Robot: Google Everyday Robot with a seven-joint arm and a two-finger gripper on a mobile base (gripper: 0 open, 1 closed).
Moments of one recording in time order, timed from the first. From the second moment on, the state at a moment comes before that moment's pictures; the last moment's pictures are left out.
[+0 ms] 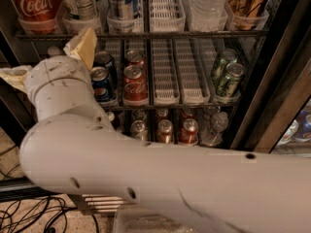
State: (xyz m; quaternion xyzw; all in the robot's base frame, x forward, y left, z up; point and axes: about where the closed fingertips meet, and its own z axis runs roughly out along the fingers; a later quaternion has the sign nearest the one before) arm 0.512 0.194 1.020 -0.24 0.63 0.07 0.73
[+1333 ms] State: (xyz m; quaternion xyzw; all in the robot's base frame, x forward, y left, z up) arm 0.534 0.219 1.050 -0.16 0.58 0.01 0.80
